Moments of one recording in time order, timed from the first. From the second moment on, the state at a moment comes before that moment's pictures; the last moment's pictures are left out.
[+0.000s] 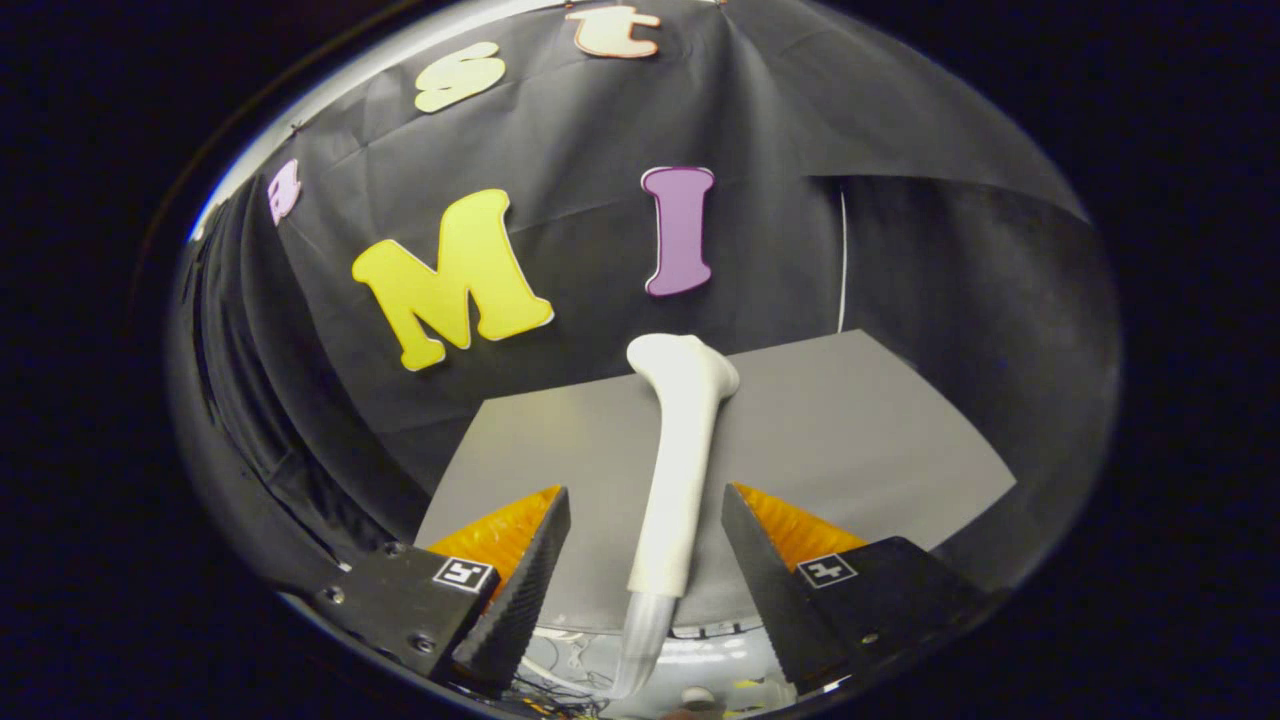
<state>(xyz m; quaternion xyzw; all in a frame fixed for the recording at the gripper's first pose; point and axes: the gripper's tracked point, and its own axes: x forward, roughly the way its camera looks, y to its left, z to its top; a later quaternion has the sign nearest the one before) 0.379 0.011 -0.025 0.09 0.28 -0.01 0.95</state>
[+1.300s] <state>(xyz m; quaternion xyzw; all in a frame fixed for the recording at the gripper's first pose) 0.412 0.003 -0.029 0.07 0.25 -0.07 0.96</state>
